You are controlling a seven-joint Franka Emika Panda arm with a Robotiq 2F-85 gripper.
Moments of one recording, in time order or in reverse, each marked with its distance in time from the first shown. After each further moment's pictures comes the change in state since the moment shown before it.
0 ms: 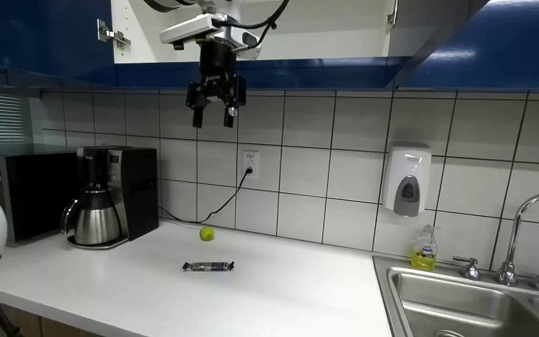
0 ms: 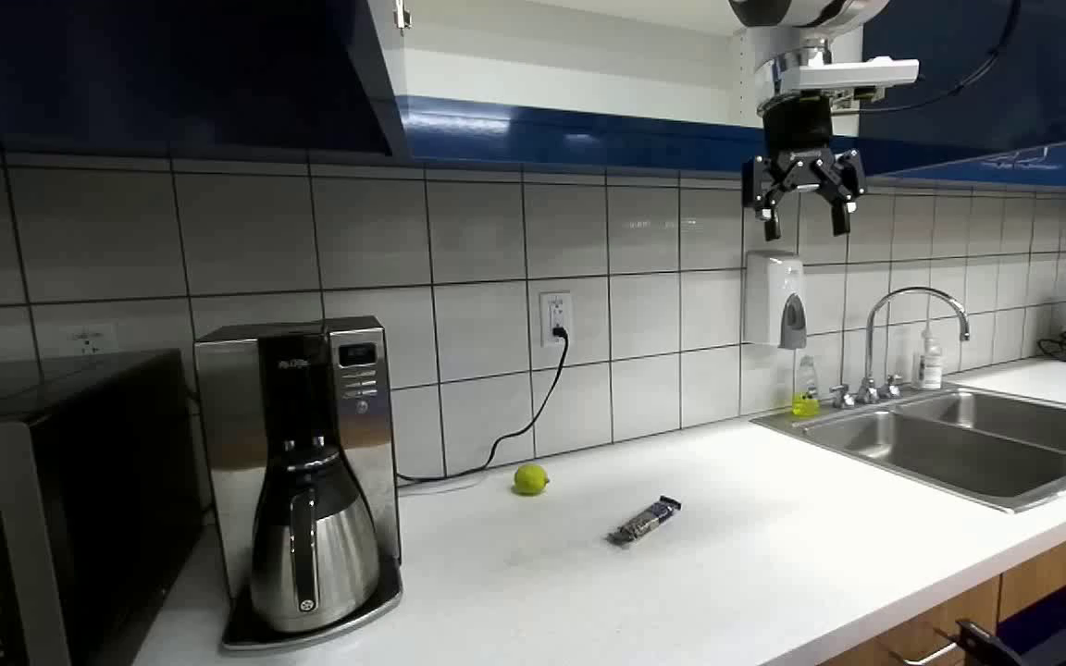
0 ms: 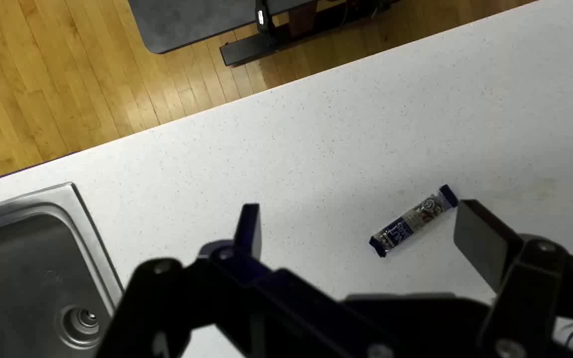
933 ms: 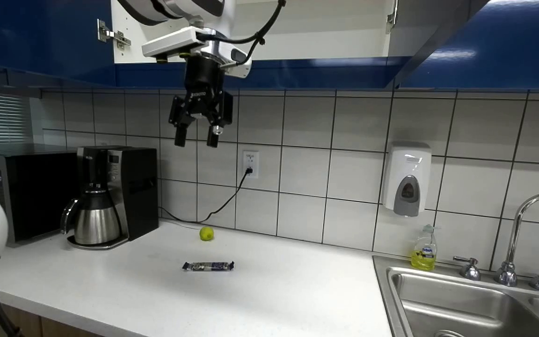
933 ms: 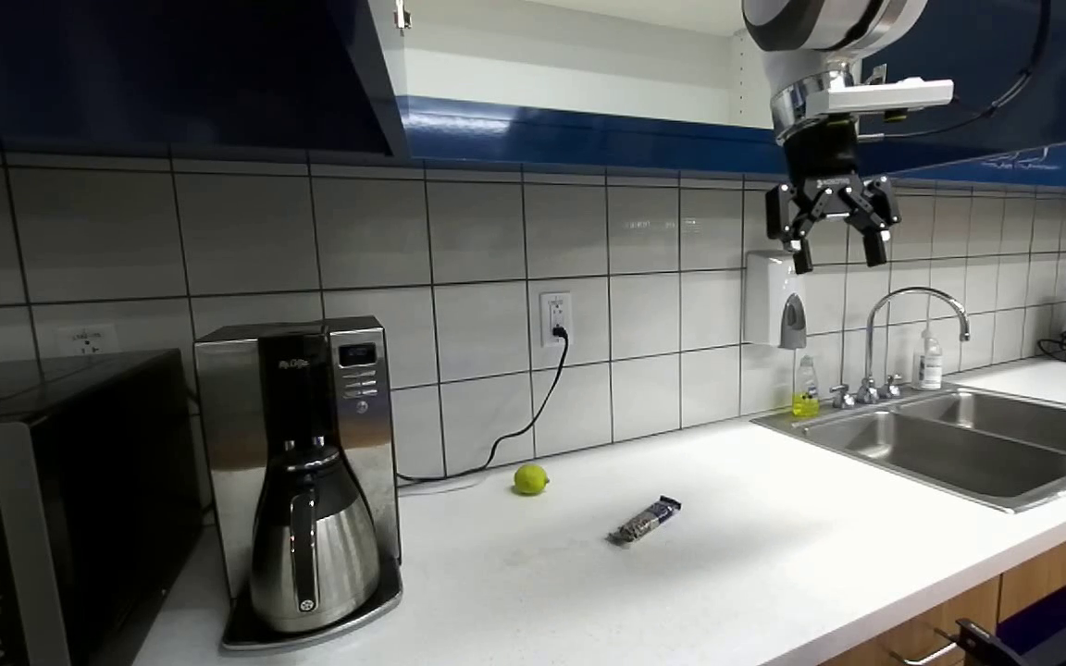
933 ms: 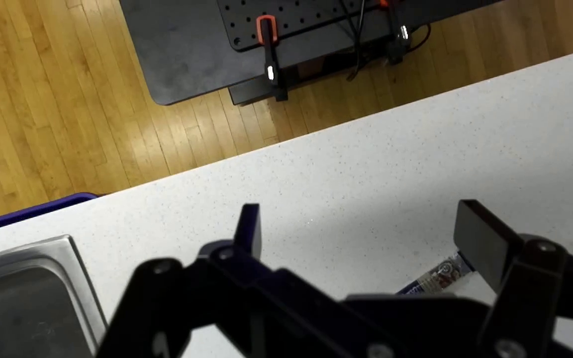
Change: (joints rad) arm 0.003 -0.106 0.000 -0.188 -0.016 0.002 -0.001
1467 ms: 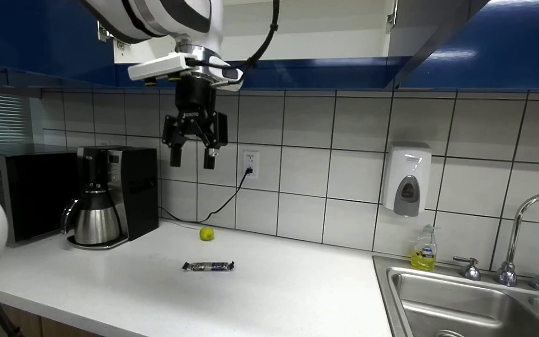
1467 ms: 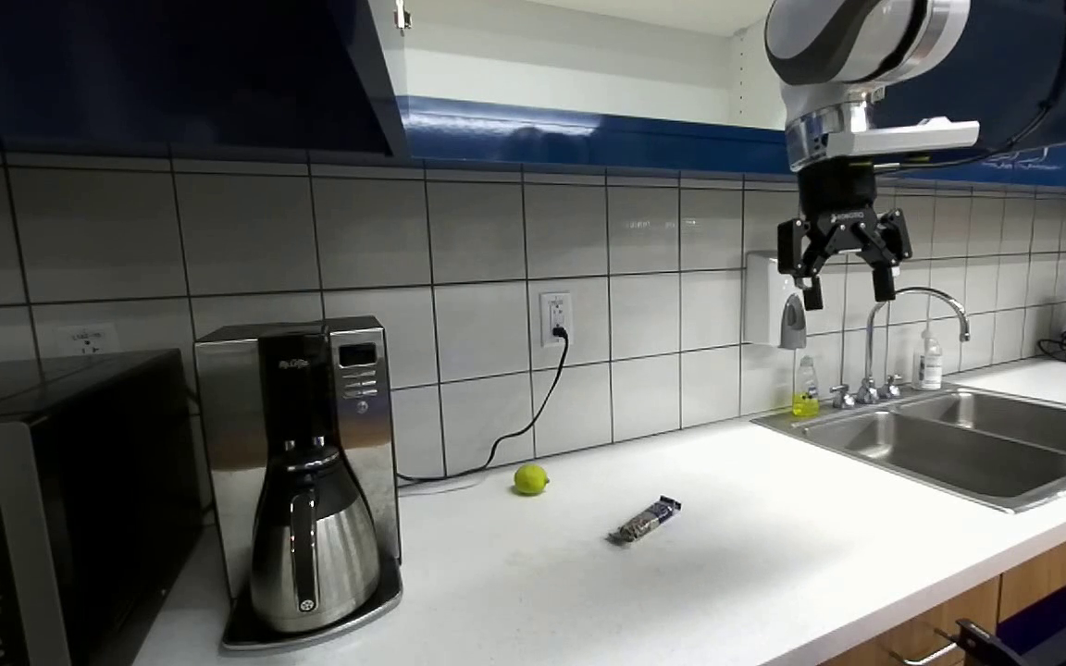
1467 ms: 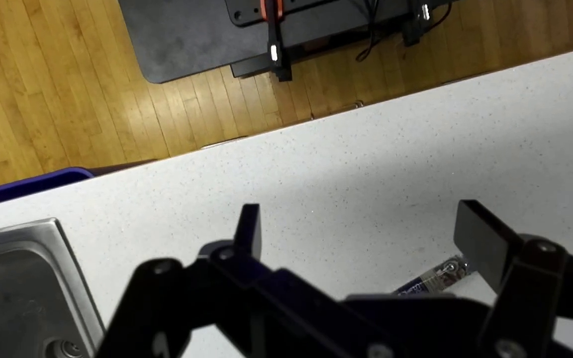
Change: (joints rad) arm 0.001 -0.103 0.001 -0.194 -0.026 0.176 -0.015
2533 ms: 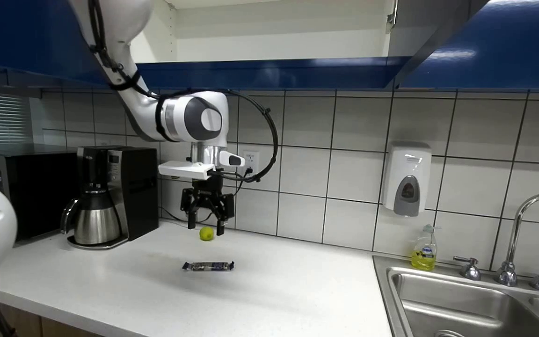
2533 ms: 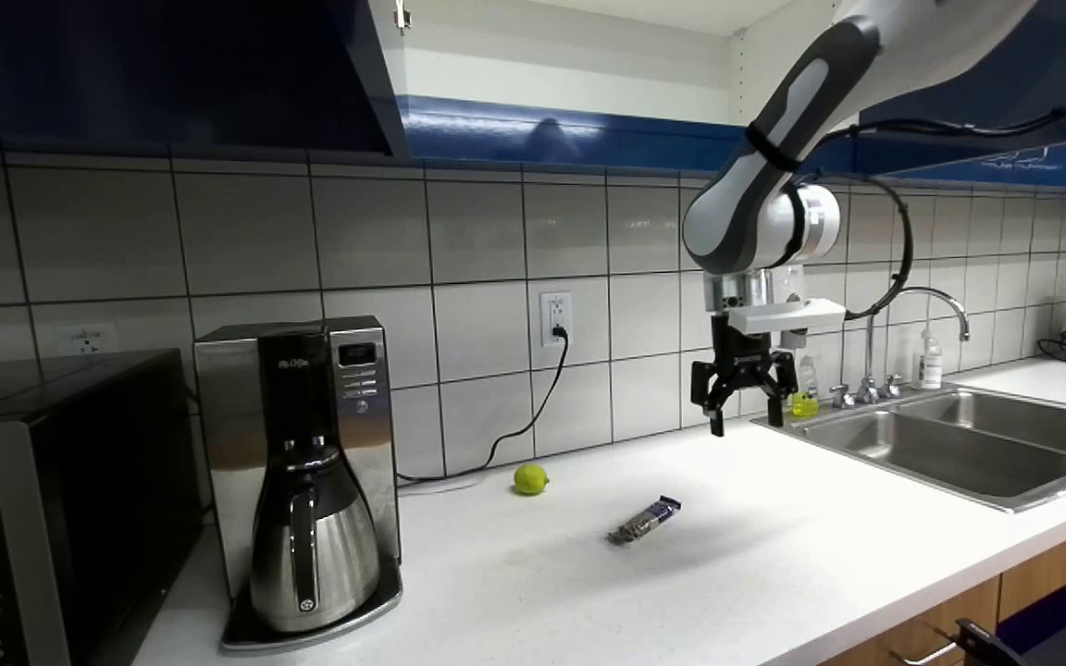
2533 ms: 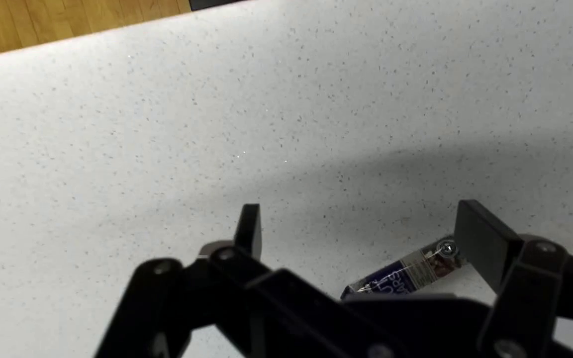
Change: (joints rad) arm 0.061 0.498 0.026 -0.028 0.053 0.576 0.008
